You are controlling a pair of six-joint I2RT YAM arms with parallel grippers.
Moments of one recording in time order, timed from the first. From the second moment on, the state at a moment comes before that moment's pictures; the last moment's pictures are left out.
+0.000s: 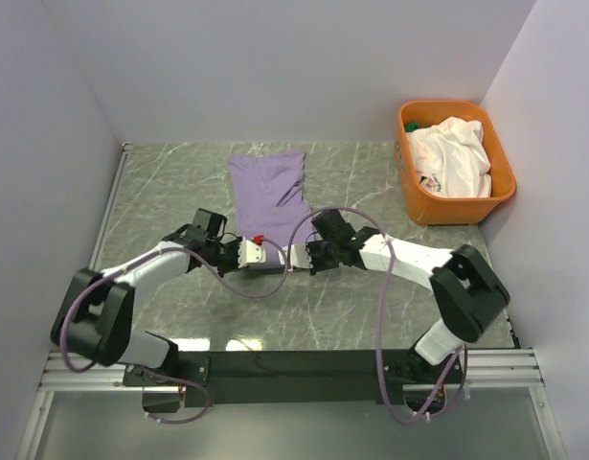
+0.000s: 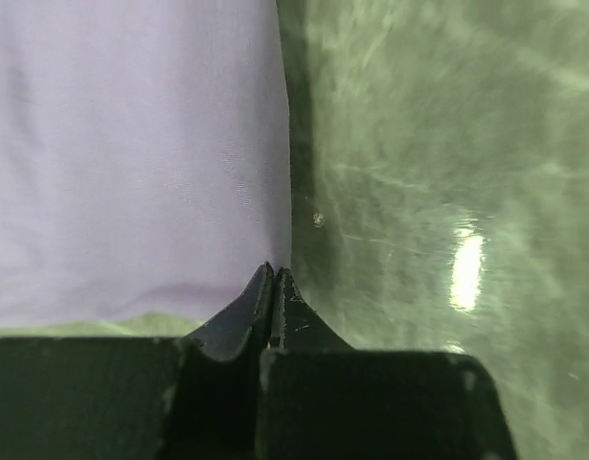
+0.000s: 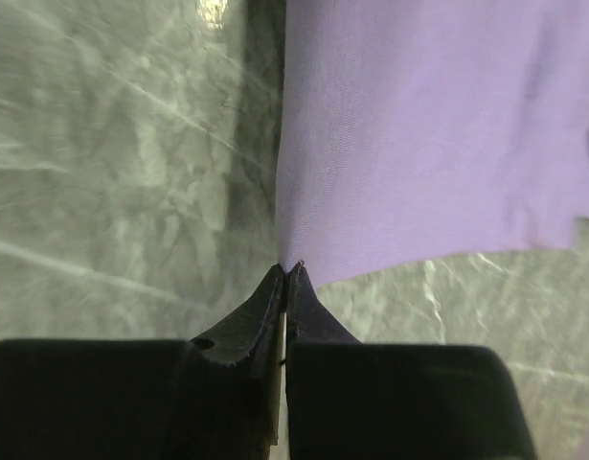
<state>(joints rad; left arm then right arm) -0.38 1.43 0.72 -0.31 0.61 1.05 0.71 1.61 0.93 -0.33 -0.23 -1.12</state>
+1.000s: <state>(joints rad) -0.26 0.88 0.86 -0.91 0.88 0.96 0.87 1.14 0.97 -0.64 -0.26 -0.95</state>
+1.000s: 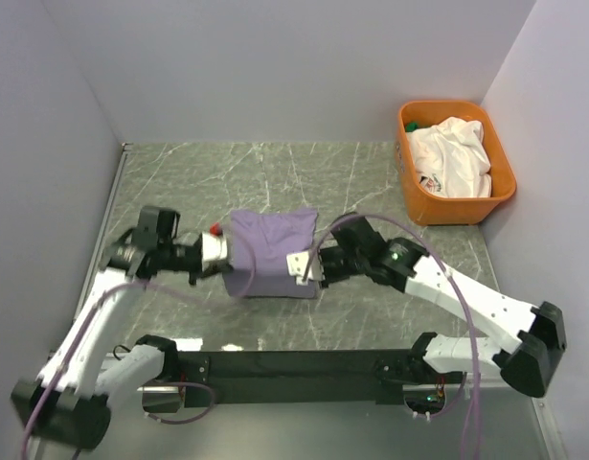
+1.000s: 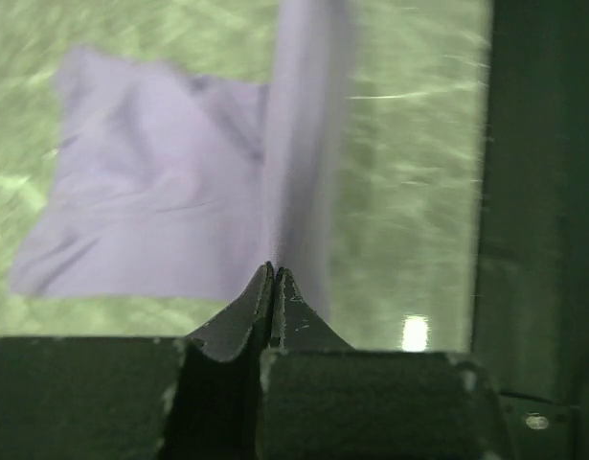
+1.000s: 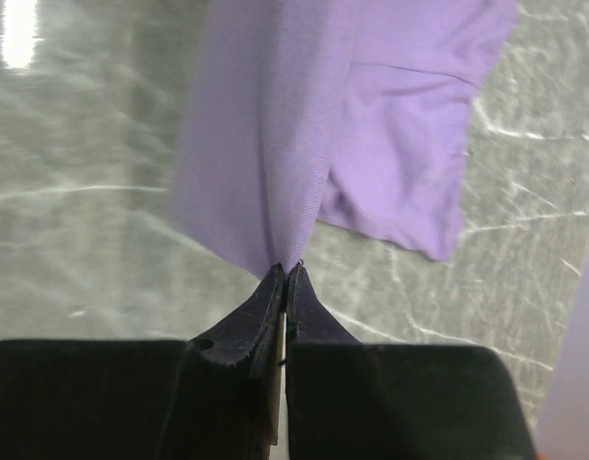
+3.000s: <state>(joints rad) -0.13 2.31 1.81 -0.60 0.77 0.60 0.49 2.23 1.76 -0.58 -0.01 -0.97</state>
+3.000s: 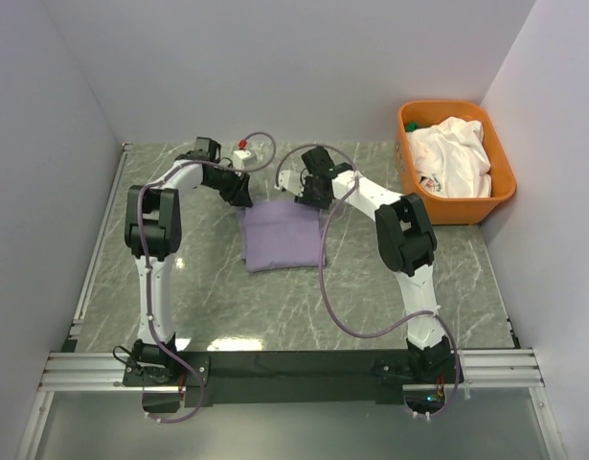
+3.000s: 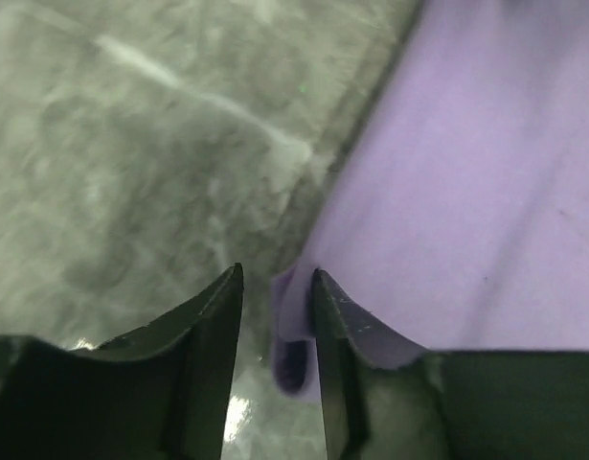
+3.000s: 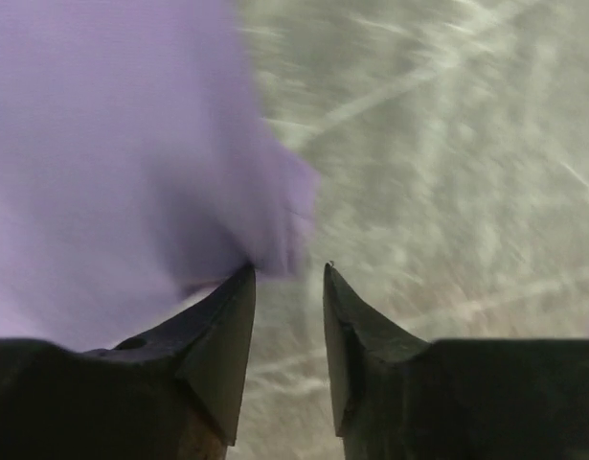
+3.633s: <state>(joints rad) -0.04 1.98 1.43 -0.15 0.97 -0.24 0.37 2.18 2.07 -0.82 -0.50 -0.22</state>
